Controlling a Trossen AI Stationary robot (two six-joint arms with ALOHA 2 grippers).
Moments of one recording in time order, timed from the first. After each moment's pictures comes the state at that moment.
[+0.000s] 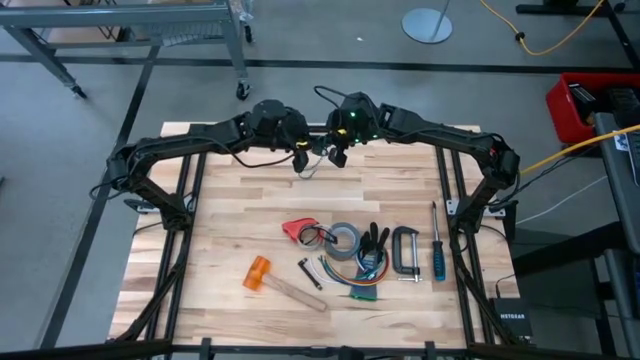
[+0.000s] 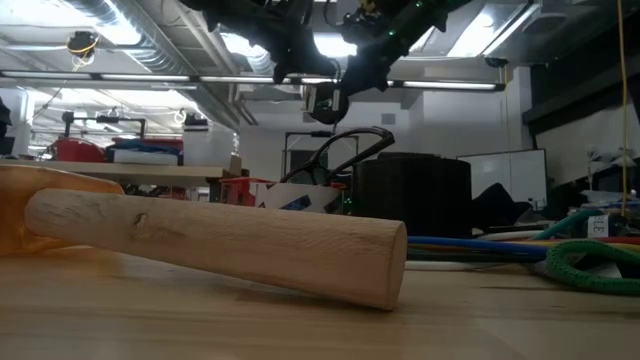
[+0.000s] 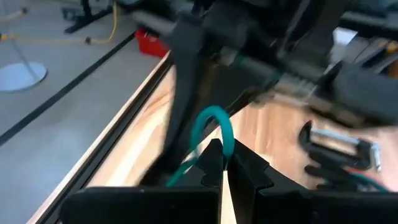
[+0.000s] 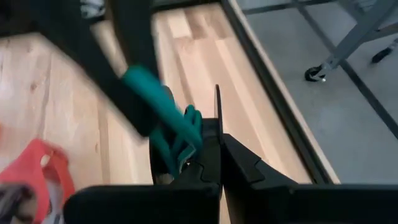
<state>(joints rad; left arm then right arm) 0.41 1.51 1.25 -0.16 0.15 -0.02 -0.42 1.69 1.51 -0.48 -0.10 -0.11</state>
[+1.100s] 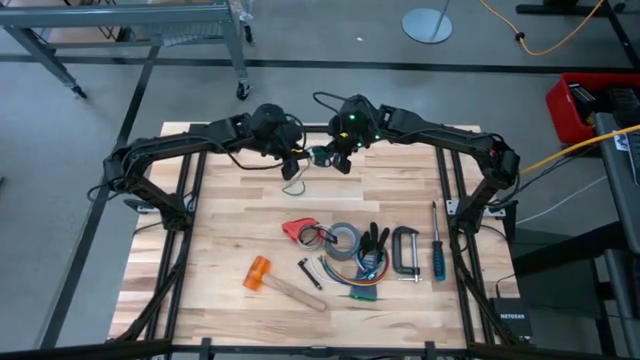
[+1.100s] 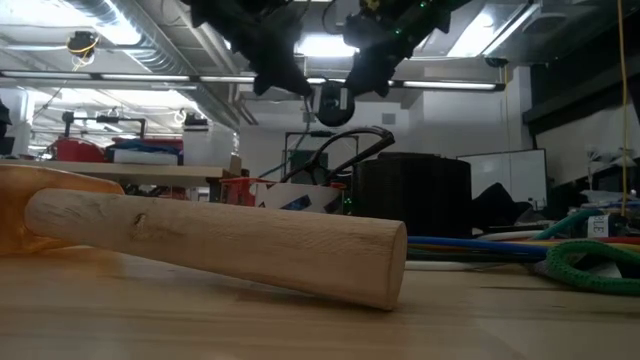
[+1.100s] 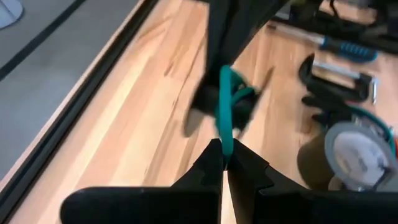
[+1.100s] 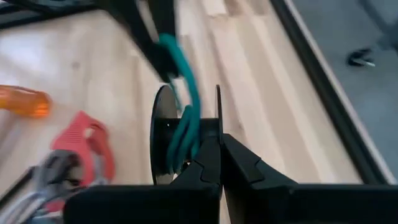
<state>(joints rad) 0.43 1.49 1.25 -0.45 0.18 0.02 -0.42 1.69 1.51 -0.58 -0.26 -0.11</state>
